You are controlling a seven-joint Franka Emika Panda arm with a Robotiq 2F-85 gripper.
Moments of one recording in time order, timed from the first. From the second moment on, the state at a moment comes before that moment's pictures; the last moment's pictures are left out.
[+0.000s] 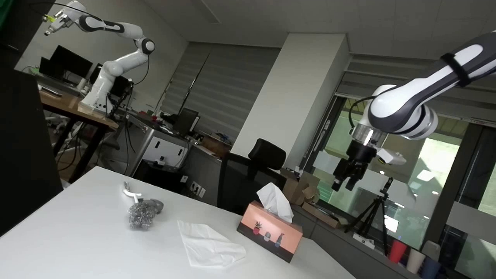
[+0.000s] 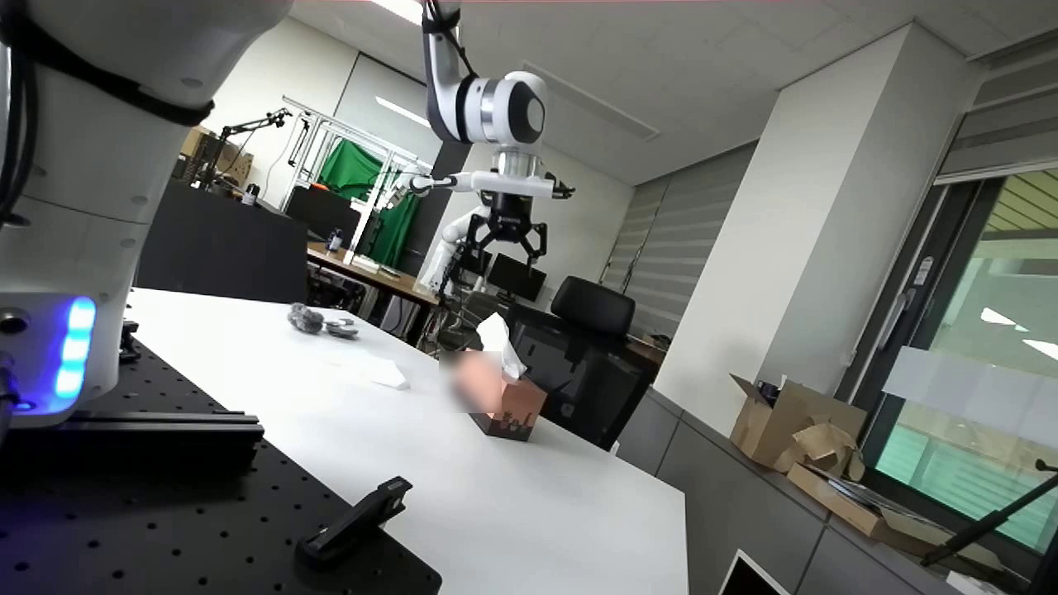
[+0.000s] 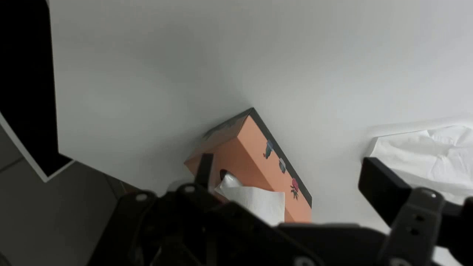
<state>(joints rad) -0.07 0.03 -0.03 -2.27 -0.28 2.56 -0.27</state>
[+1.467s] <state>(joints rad) -0.07 0.49 -0.05 -1.78 -0.36 2.64 -0.39</state>
